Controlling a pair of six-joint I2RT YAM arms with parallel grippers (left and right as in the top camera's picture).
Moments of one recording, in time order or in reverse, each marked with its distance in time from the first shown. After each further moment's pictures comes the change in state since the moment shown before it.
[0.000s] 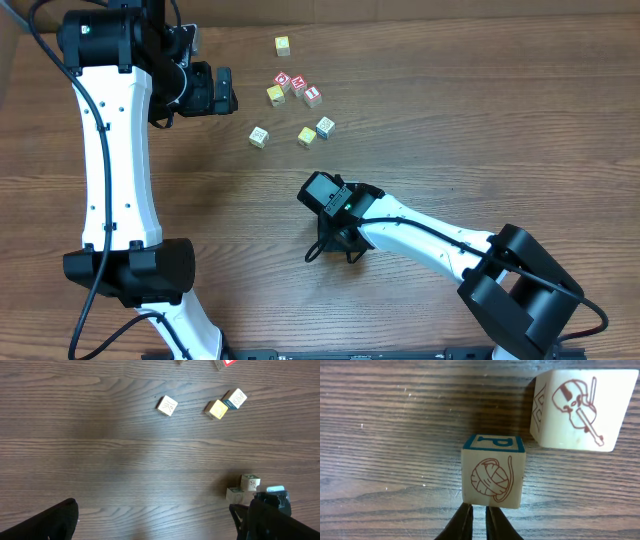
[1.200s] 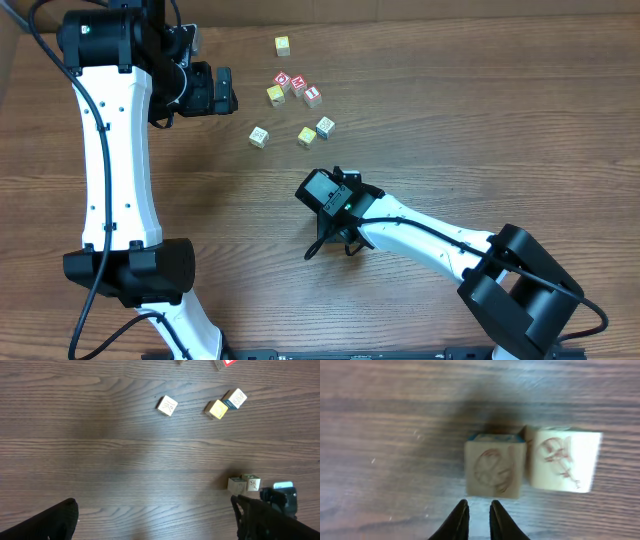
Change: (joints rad) left arm 0.000 0.000 0.000 0.000 0.000 0.000; right arm 0.000 0.000 0.003 0.061 0.091 -0.022
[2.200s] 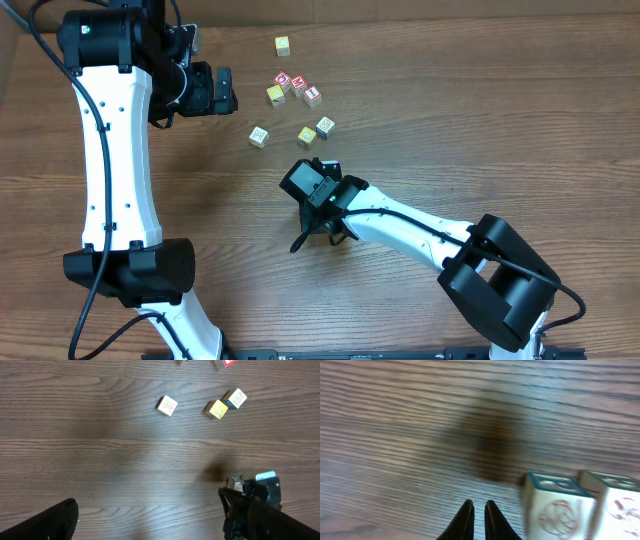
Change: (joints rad) left arm 0.000 0.000 0.000 0.000 0.000 0.000; right arm 0.007 0.090 0.114 0.030 0.006 -0.065
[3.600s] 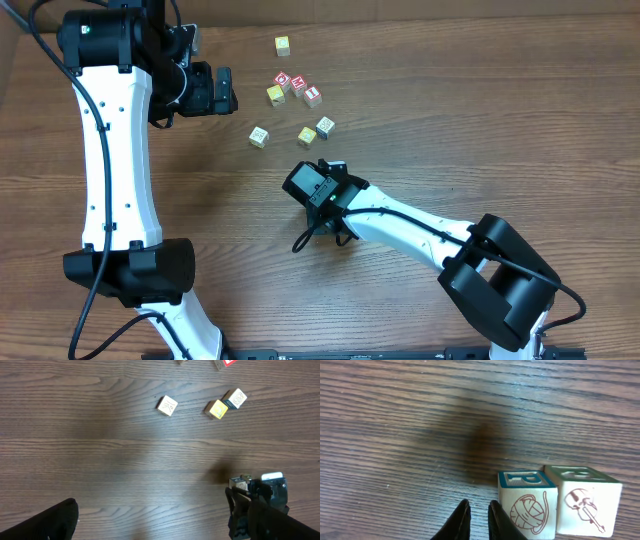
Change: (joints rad) left arm 0.000 0.000 0.000 0.000 0.000 0.000; right arm -0.006 0.000 0.002 -0.059 0.055 -0.006
